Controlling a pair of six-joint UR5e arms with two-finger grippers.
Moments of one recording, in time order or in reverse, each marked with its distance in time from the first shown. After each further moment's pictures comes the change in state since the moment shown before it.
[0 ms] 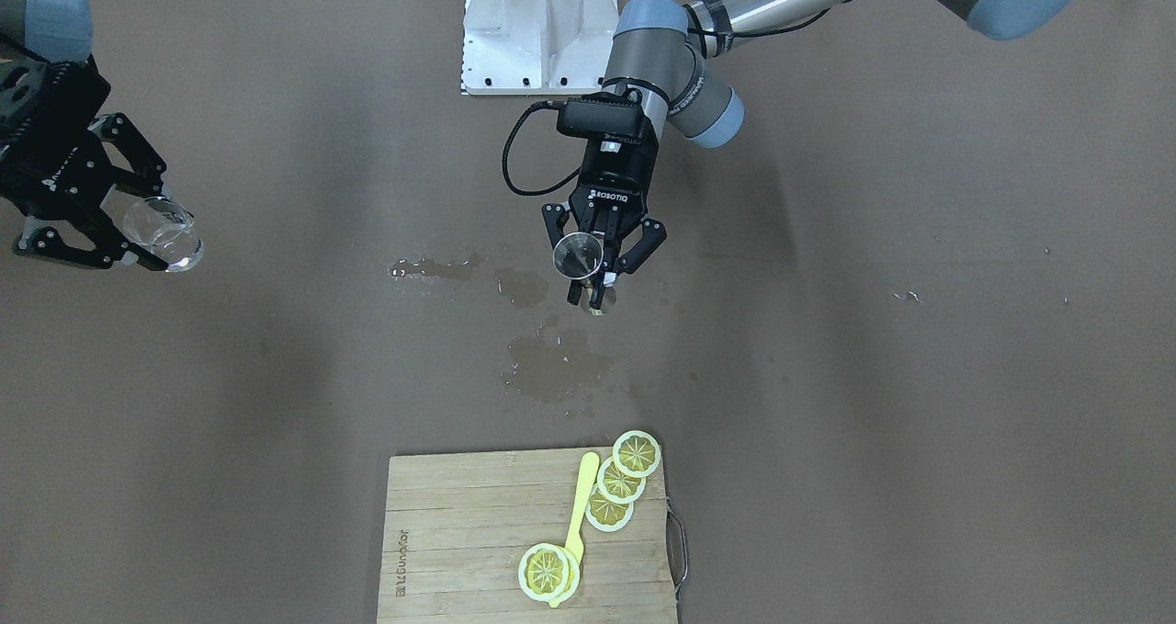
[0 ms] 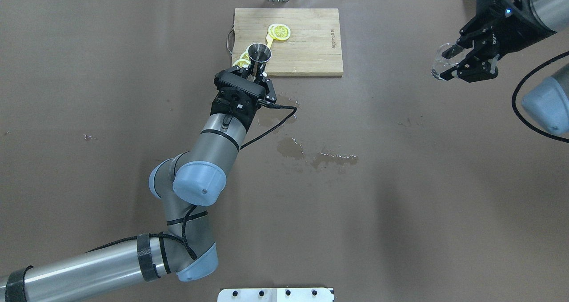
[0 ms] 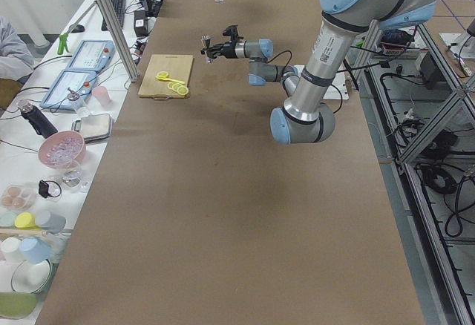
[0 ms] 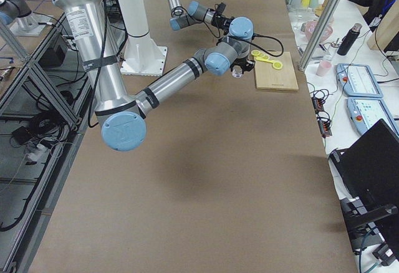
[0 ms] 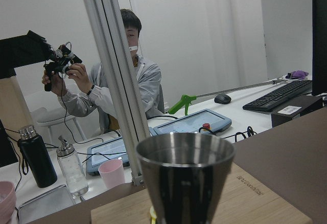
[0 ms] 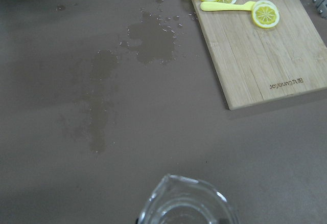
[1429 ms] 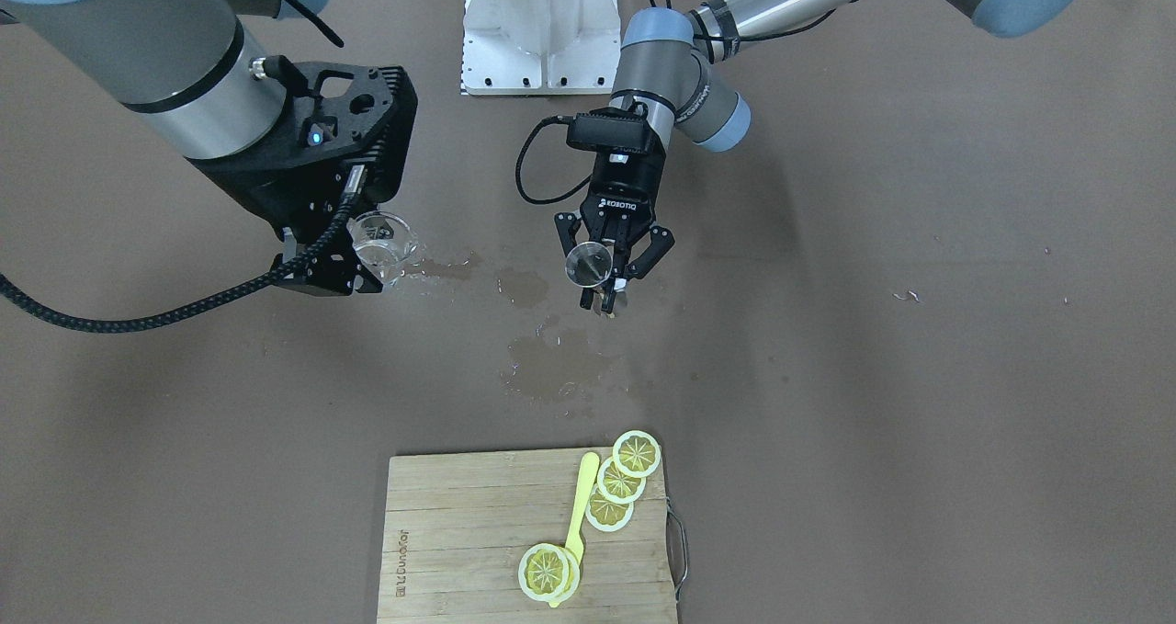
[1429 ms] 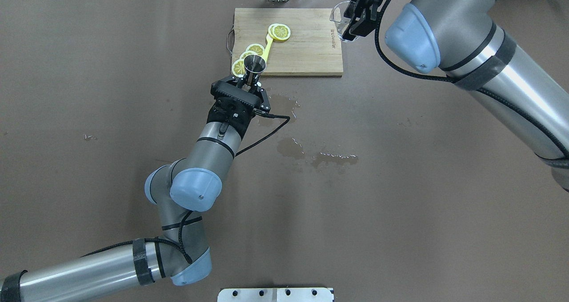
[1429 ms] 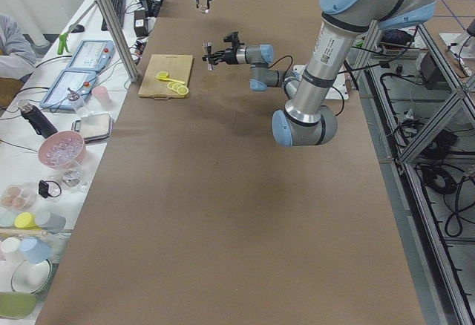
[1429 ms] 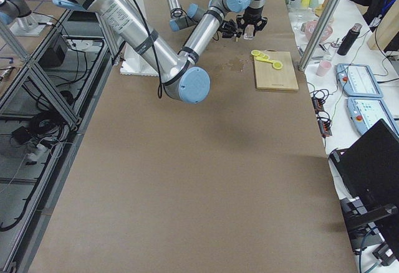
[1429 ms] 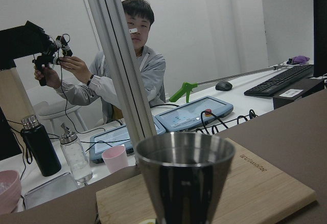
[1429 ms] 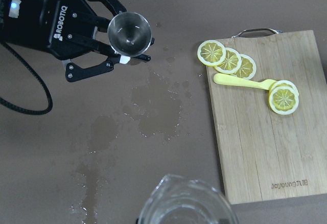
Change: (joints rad) left arm 0.020 0.027 0.016 -0.008 0.003 -0.001; right arm -0.146 0.544 -0.208 -0.456 -0.157 -0.138
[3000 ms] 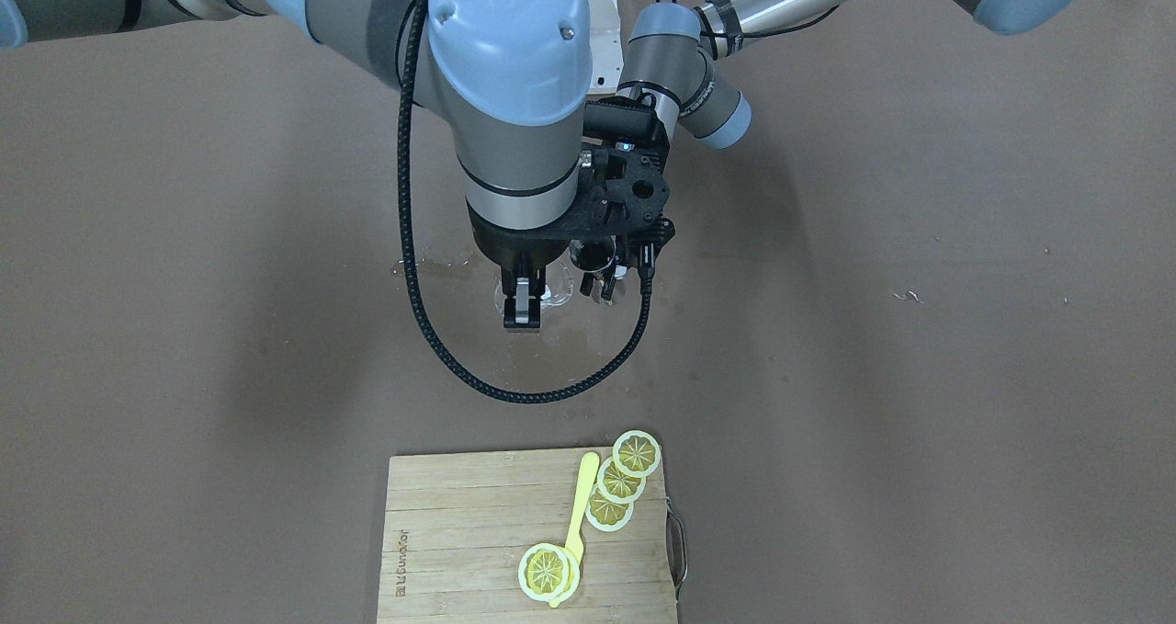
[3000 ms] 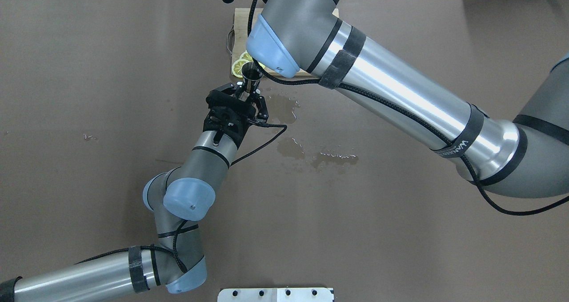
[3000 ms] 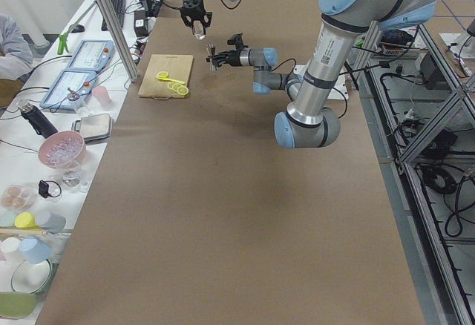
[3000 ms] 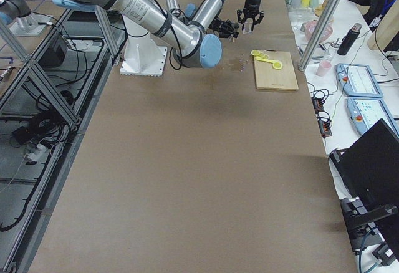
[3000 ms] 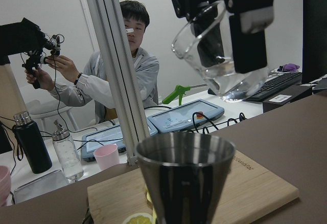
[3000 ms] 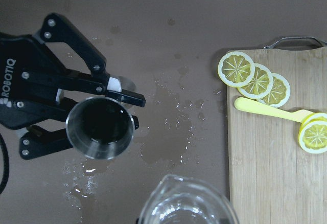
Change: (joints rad) left arm 0.016 0.027 -0.009 -0.062 0.003 -0.003; right arm -0.163 0.326 -0.382 -0.121 -0.200 -0.055
